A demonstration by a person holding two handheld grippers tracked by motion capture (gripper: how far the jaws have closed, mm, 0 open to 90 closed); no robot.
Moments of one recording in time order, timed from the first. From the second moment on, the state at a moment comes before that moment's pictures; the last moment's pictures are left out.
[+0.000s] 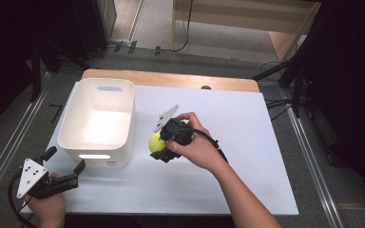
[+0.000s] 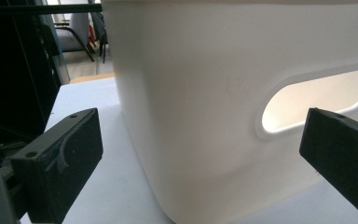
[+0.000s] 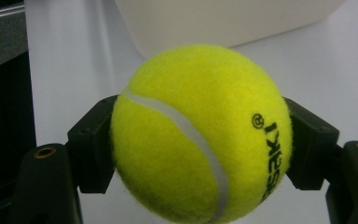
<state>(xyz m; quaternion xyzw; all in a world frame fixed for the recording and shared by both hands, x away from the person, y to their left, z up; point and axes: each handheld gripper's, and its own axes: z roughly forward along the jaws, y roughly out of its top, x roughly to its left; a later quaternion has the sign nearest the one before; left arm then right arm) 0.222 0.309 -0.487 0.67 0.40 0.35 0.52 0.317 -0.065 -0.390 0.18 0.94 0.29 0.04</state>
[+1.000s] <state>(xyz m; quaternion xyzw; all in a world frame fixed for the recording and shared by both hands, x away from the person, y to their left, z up) 0.223 0.310 -0.487 0.66 0.40 0.35 0.53 0.325 -0.035 -0.360 0.16 0.94 0.31 0.04</state>
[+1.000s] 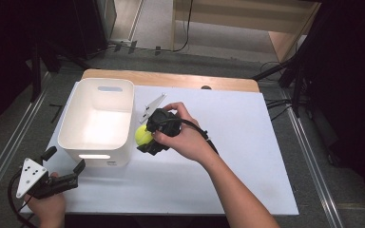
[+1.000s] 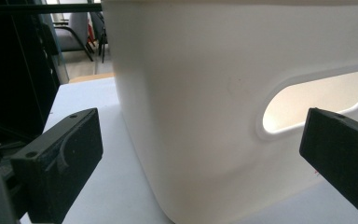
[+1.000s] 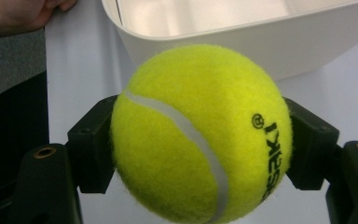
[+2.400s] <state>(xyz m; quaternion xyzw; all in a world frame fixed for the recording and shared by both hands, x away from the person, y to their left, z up) 0.223 0.311 -0.487 0.67 0.40 0.34 0.53 0.339 0.003 -0.339 0.14 0.94 0.32 0.04</state>
